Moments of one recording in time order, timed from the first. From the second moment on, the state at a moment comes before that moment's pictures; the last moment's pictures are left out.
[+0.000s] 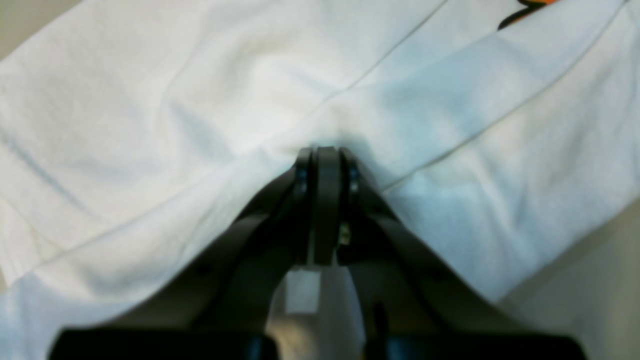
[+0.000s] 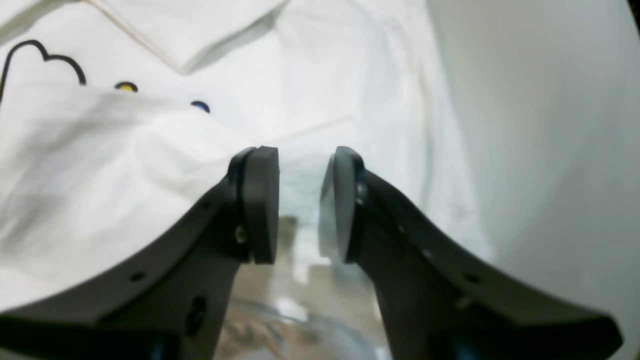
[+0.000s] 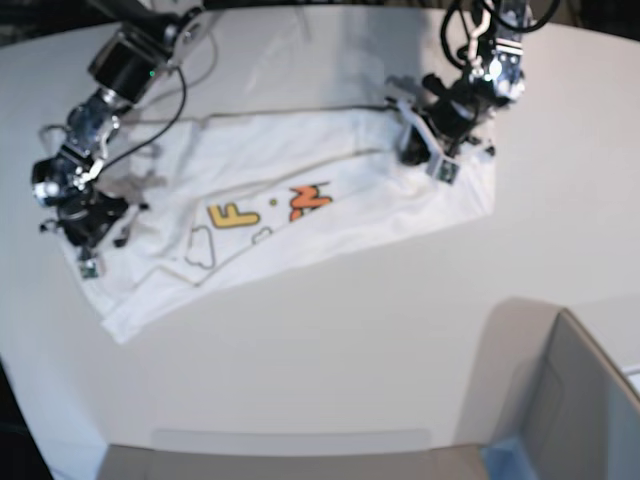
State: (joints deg) left arm 23.0 -14.2 3.9 98.3 -14.4 -16.0 36.7; right arm 13.7 1.5 36.4 84.3 -15.9 44.2 -46.3
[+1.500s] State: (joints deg) left arm 22.6 -8.5 -20.7 114.2 -11.9 -15.9 51.3; right arm 8.5 4.5 36.5 79.7 -11.8 44.2 -38.1
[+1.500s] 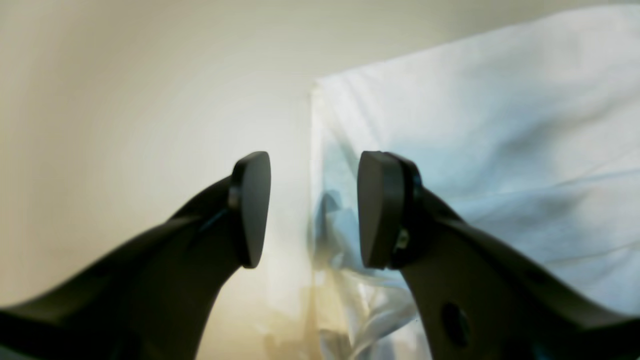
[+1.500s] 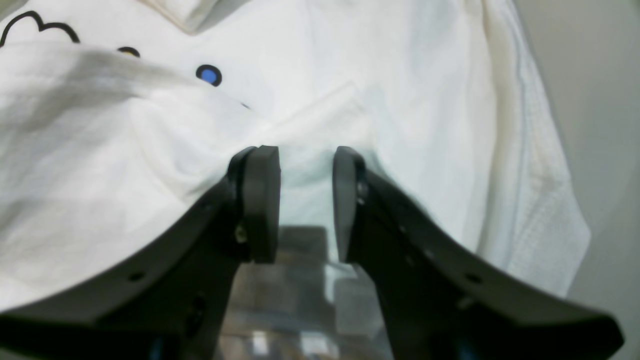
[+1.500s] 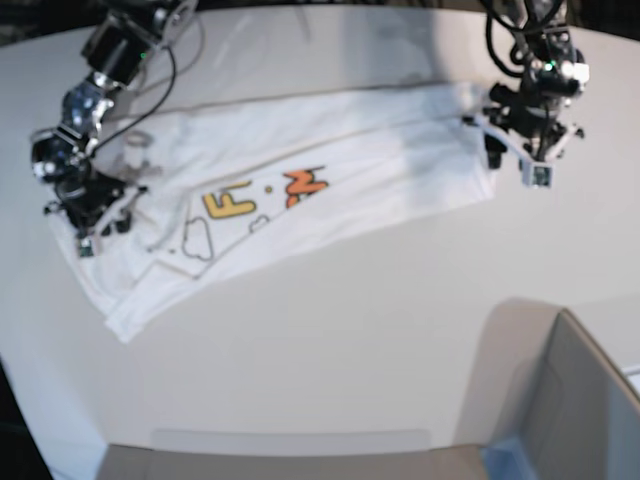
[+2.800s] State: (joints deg) left arm 18.3 -4.6 -20.0 102.3 -12.1 -25.8 49.8; right arm 8.5 4.5 36.5 79.6 -11.7 44.2 -38.1
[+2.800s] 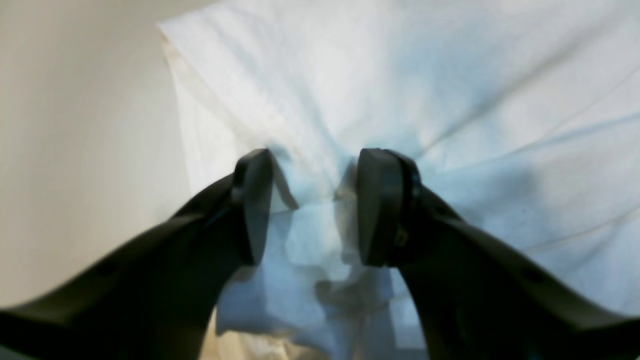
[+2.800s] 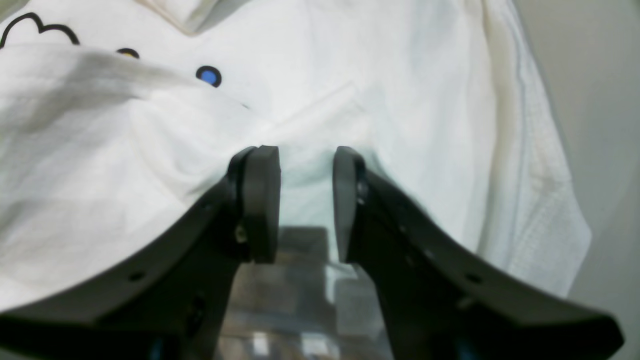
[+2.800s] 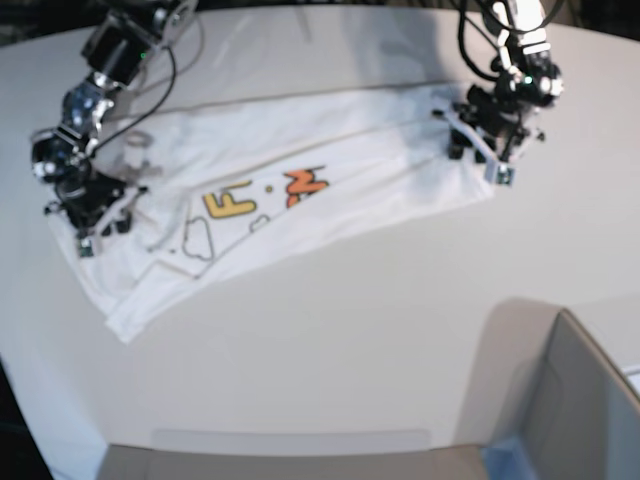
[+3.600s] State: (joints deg) left arm 11.1 -3.9 -31.0 101.7 -13.2 -26.7 51.9; right arm 8.4 4.5 36.4 79.5 -11.3 44.2 -38.1
